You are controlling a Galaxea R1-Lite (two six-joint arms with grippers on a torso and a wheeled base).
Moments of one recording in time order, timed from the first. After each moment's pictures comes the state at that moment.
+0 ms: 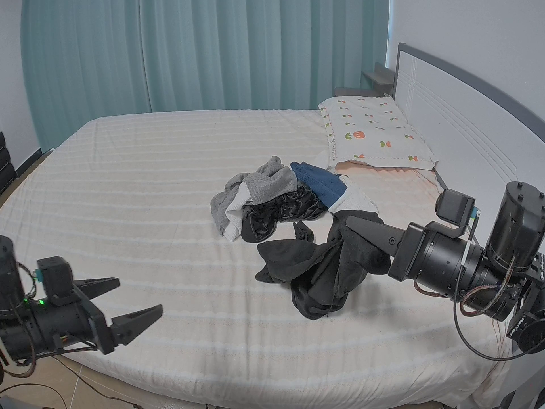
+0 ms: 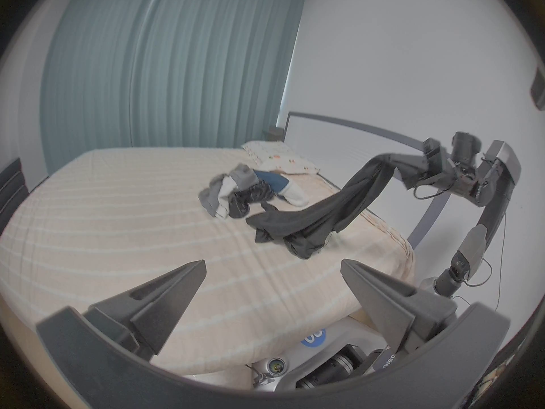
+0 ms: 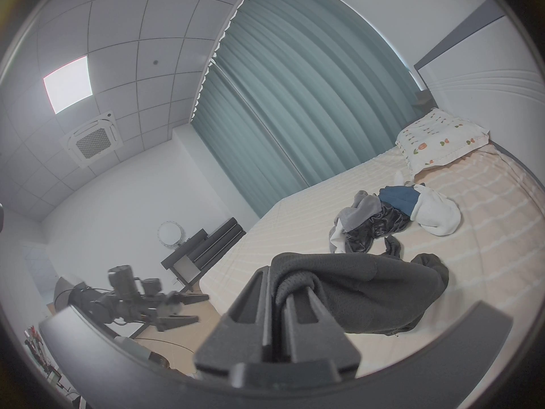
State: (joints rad) left arm -0.38 1.08 -0.34 -0.37 -0.16 -0.10; right arm 0.76 1.54 -0.54 -0.98 -0.02 0.56
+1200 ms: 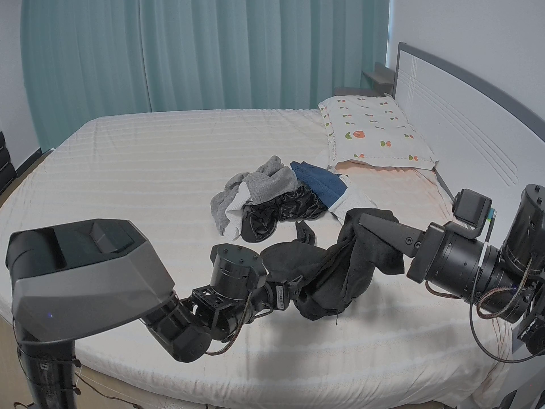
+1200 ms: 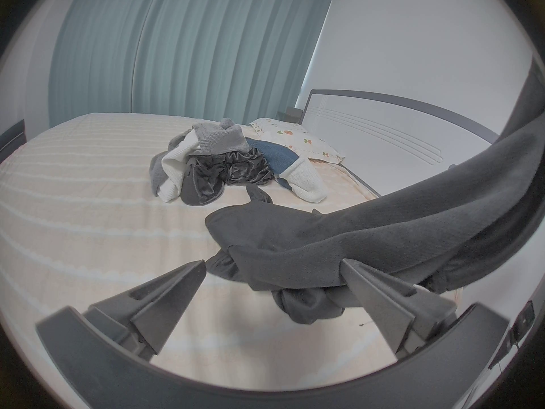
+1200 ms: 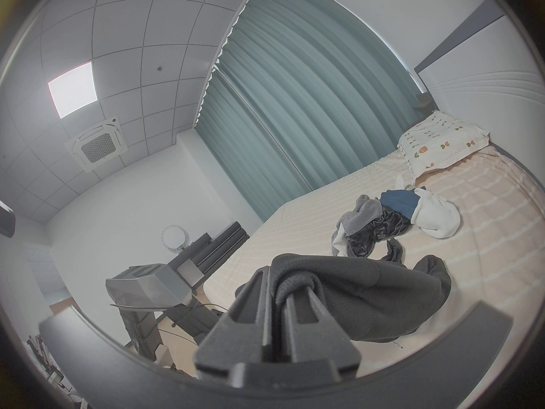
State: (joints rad) left arm -0.69 2.23 -0.83 -0.95 0.19 -0.37; right arm 0.75 1.48 -0.50 -1.00 0.00 0.56
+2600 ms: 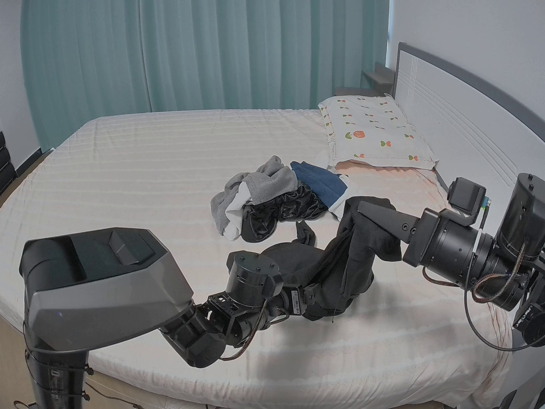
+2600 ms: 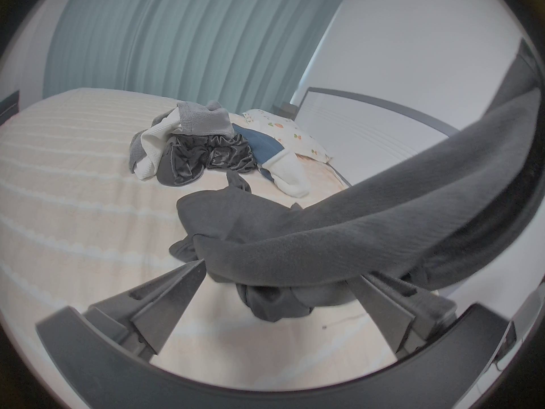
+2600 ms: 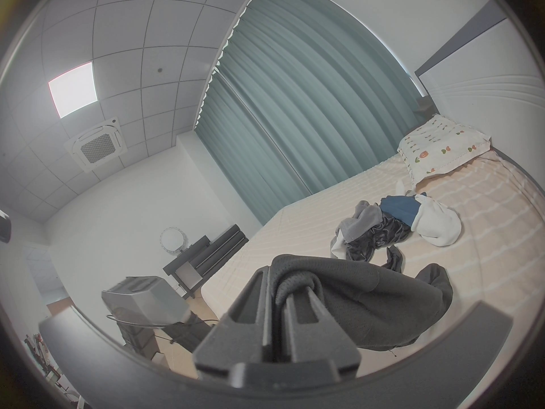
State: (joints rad) left arm -0.74 2.28 -0.88 -0.96 0.13 -0.49; right arm 0.71 1.51 -0.54 -1.00 0.03 0.55
